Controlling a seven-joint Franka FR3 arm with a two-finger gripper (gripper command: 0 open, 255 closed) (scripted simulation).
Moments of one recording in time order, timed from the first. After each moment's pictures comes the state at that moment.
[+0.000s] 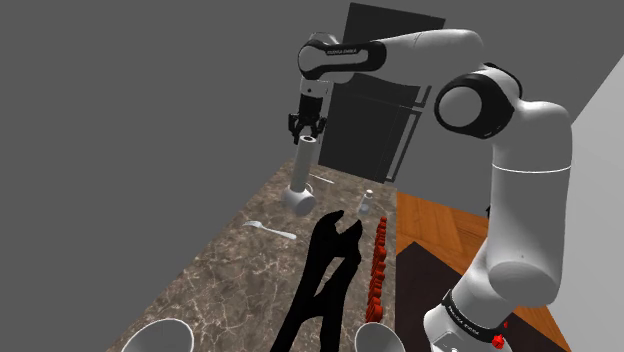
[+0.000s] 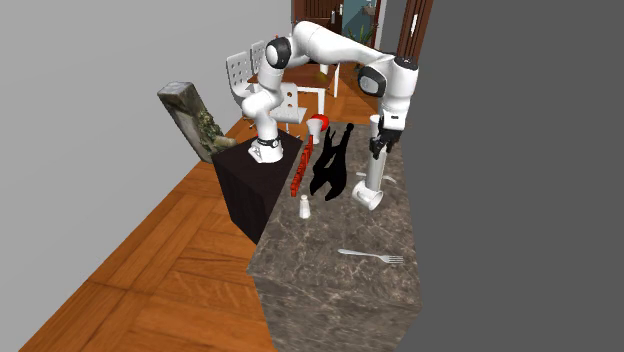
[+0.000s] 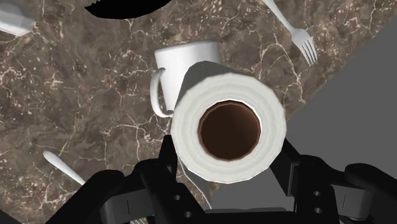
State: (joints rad) arm 0.18 0.42 -0.18 -1.41 0.17 1.74 0.19
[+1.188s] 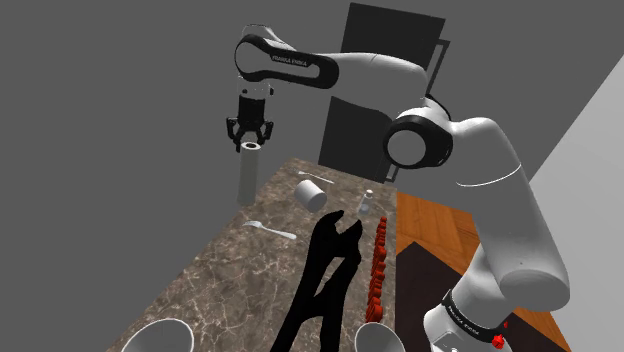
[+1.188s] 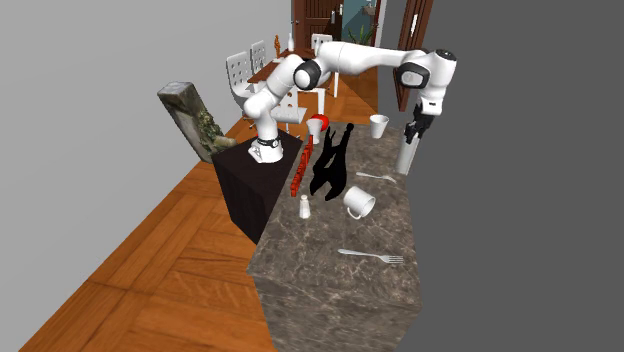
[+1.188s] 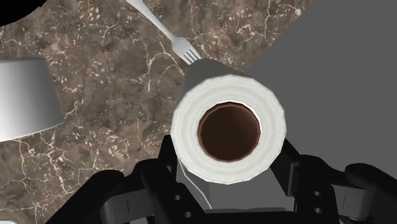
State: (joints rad) arm 0.36 0.76 -0.10 -0.87 0.18 1.57 0.50
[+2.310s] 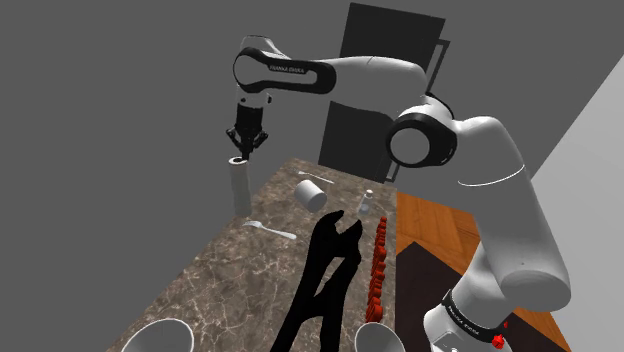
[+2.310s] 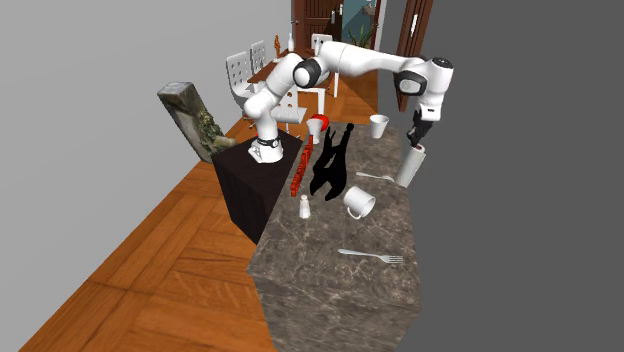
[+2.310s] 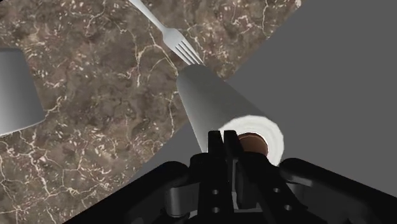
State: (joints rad) arm 0.37 0.74 -0.10 -0.98 0.19 1.69 0.48
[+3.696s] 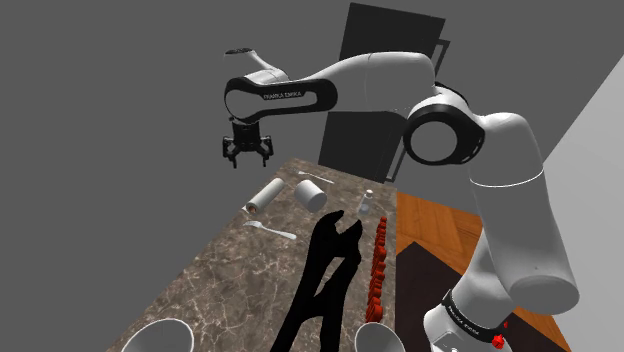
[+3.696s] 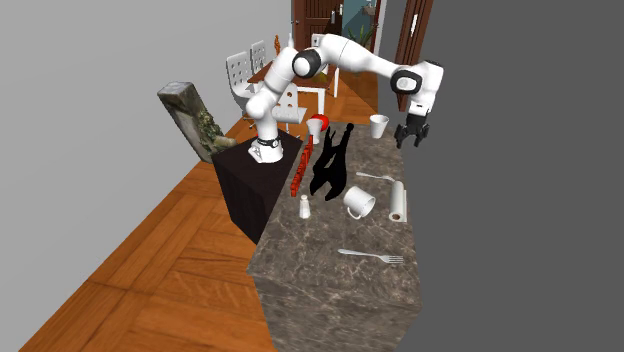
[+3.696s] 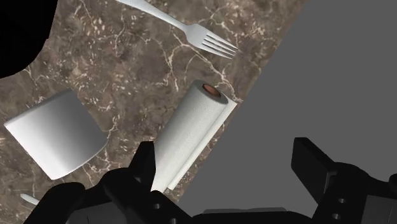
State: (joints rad) arm 0.49 0.63 -0.13 -1.24 -0.06 1.83 0.92
